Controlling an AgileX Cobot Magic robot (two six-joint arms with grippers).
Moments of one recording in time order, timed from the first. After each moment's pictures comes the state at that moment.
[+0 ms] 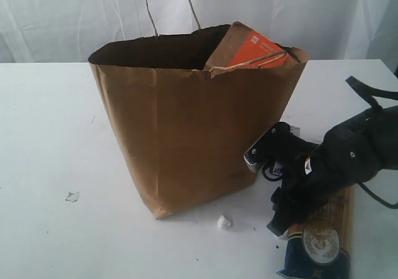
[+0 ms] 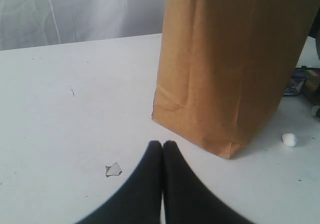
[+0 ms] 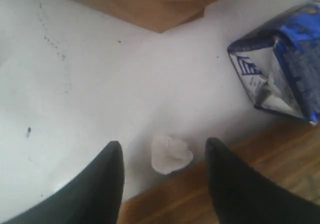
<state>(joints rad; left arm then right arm) -0.48 0.01 0.02 -0.21 0.21 0.13 0.45 1.66 -0.74 -0.10 0.34 -0.35</state>
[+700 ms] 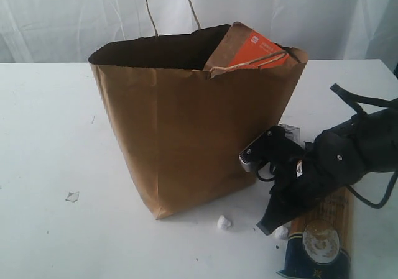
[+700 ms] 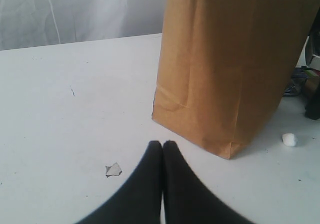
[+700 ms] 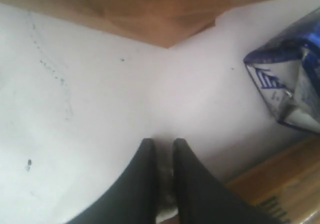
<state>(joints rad) -0.48 0.01 0.02 -0.21 0.21 0.13 0.45 1.73 -0.74 -0.07 0.30 -0.32</state>
